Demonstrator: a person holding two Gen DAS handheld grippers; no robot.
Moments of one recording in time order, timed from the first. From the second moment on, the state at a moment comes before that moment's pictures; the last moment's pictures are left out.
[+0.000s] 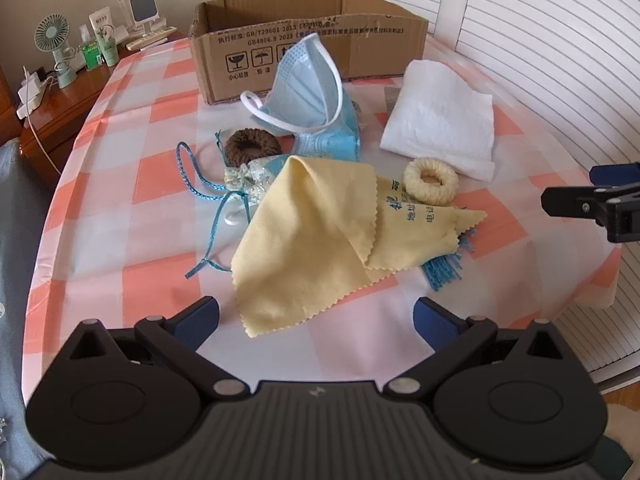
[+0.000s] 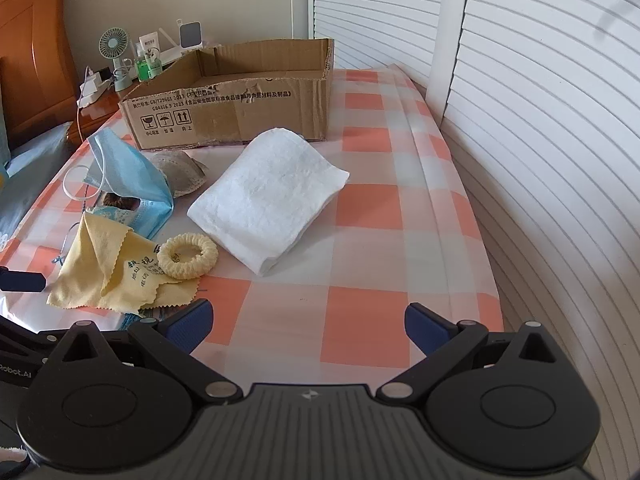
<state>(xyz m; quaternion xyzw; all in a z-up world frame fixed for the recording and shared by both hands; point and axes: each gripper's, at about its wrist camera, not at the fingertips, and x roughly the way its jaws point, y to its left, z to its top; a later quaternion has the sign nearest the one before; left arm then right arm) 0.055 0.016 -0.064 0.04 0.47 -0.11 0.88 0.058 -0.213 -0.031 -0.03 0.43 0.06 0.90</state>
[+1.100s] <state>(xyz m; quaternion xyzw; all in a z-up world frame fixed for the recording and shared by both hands) 0.089 -0.010 -0.056 0.05 0.42 -0.13 0.90 0.076 -0.206 -0.067 -0.06 0.42 0.11 0.90</state>
